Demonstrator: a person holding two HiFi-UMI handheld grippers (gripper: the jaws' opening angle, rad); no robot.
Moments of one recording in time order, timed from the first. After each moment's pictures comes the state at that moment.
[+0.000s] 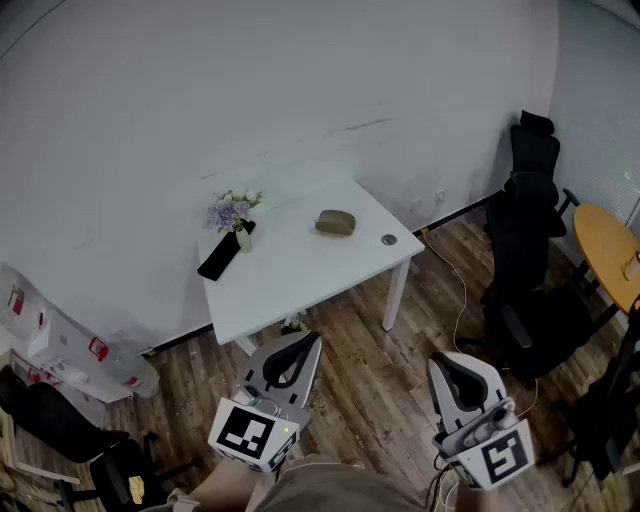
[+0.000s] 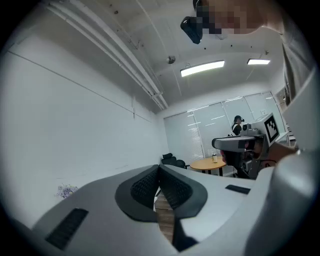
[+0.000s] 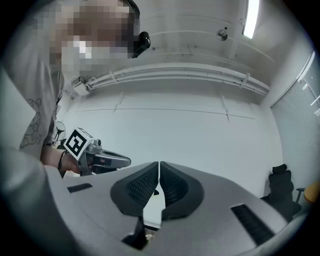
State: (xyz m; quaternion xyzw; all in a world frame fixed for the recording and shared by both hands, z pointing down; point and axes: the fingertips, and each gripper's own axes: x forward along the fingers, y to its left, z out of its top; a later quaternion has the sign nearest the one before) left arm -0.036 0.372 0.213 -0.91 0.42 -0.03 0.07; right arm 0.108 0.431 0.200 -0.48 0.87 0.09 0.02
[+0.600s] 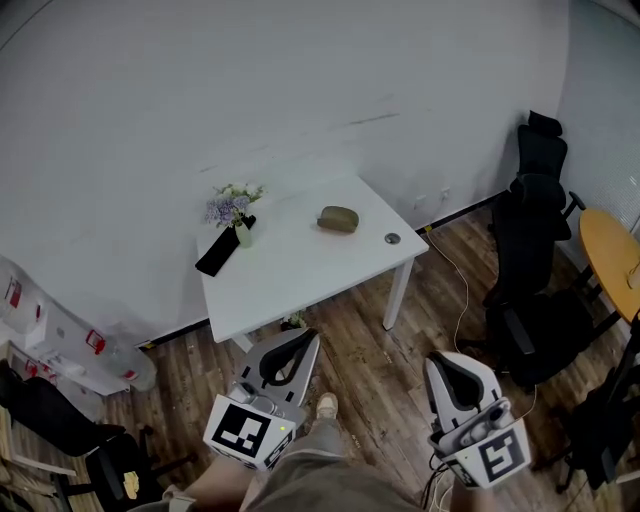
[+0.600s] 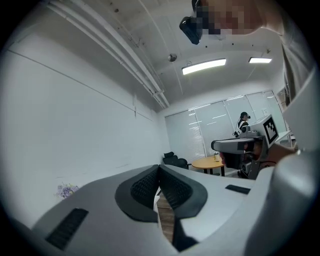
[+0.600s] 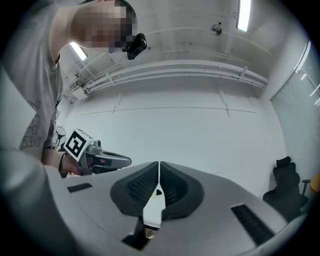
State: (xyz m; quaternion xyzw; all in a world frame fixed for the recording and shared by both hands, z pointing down) left arm -0.034 0.350 0.220 -0.90 0.42 -0.03 0.07; right arm 0.110 0.405 0.210 -0.47 0.88 0.08 0.04
